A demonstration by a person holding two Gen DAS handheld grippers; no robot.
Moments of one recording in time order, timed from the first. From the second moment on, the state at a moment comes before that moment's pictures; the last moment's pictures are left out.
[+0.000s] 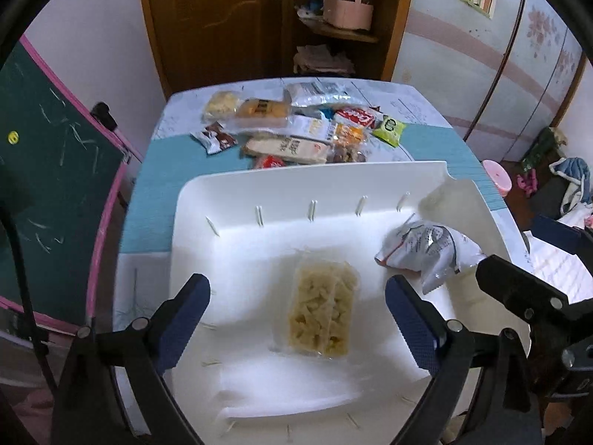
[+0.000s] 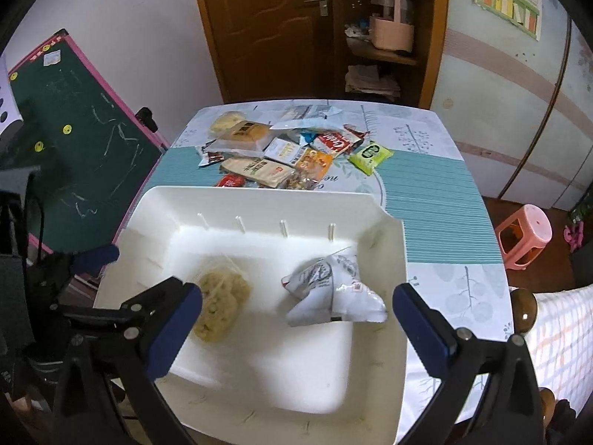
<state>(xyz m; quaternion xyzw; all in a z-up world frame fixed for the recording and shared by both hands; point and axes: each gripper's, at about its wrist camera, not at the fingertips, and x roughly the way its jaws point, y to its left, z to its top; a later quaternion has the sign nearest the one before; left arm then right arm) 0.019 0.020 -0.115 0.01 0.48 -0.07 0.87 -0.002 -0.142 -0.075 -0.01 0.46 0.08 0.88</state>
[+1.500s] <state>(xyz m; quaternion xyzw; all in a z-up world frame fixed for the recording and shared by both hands) 0.095 0.056 0.028 0.03 0.39 -0.07 0.92 0.052 -0.139 0.043 -0.05 0.37 0.11 0.92</state>
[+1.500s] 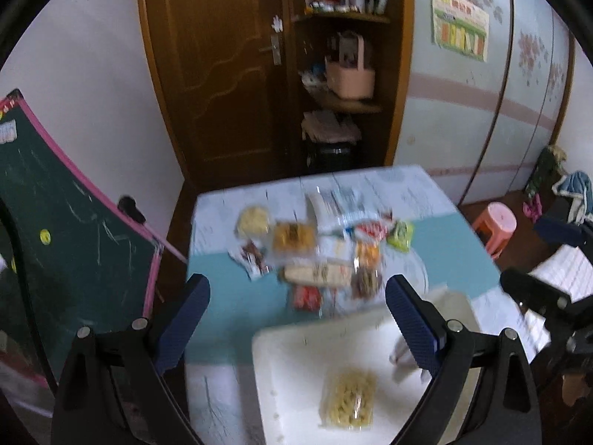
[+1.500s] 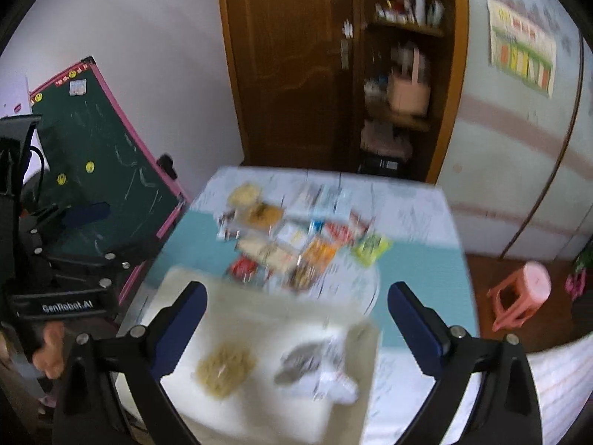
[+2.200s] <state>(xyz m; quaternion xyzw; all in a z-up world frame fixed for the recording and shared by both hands) 0.255 0.085 -0.138 0.03 0.60 0.00 0.80 0.225 -0.138 -0.095 -0.01 0.58 0.06 0.82</state>
